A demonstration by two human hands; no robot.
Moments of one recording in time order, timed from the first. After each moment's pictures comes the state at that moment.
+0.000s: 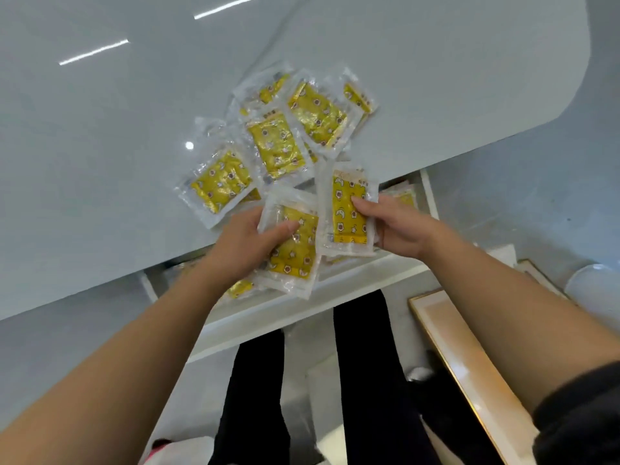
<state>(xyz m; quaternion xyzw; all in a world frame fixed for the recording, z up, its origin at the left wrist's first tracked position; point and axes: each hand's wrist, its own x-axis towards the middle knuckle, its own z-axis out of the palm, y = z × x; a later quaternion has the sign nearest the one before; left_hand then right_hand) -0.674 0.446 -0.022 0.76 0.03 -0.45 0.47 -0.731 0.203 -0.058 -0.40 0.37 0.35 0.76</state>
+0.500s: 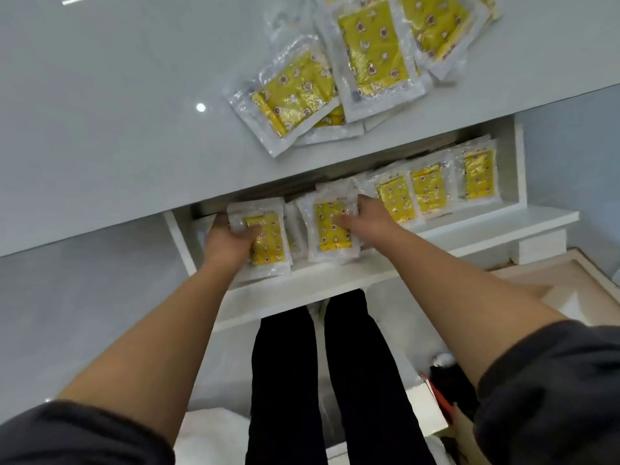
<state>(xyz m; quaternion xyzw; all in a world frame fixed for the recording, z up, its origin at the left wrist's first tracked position) -0.749 0.581 -0.177 0.79 0.30 -0.39 0.36 -0.773 0.347 -0.175 -0.73 0.37 0.39 0.43</state>
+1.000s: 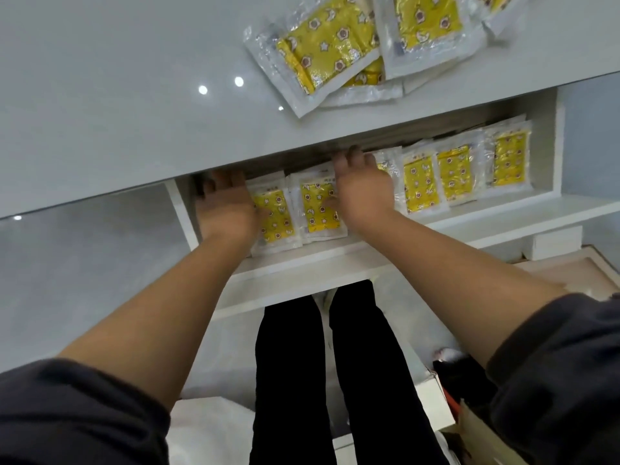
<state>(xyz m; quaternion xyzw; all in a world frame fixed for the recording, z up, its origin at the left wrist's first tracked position) -0.737 0.584 -0.199 0.93 0.00 -0.37 -0.01 -0.752 0.391 -0.187 -0.94 0.04 0.34 0.02</state>
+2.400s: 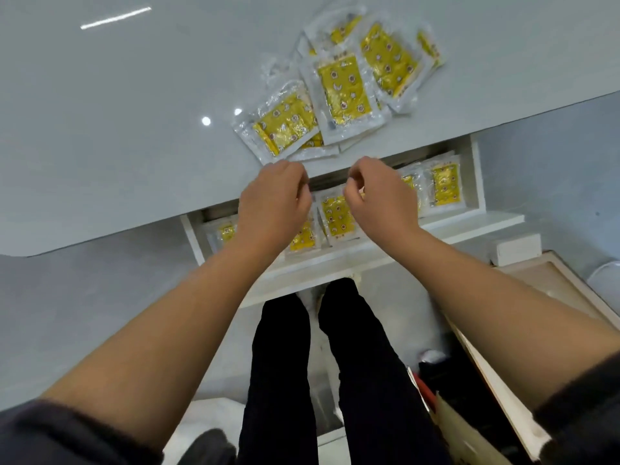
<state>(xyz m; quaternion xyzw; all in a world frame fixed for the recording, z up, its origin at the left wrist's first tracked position) -0.701 0.498 -0.037 0.94 -0.15 -0.21 0.24 -0.740 0.336 -0.037 -0.95 0.15 0.17 0.20</state>
